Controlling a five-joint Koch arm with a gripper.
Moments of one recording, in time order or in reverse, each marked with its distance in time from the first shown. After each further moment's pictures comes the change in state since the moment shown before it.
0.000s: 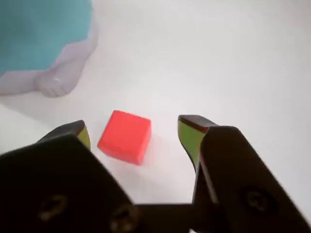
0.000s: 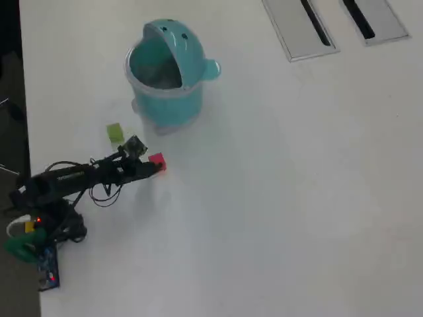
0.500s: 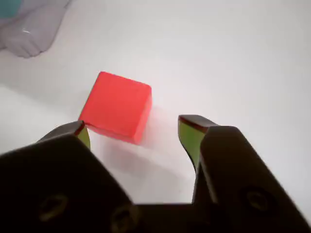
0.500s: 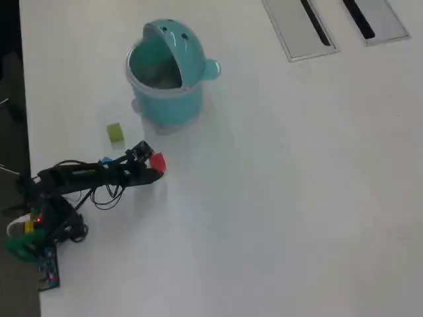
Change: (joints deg) arm 0.0 -10.1 0.0 -1.1 0.0
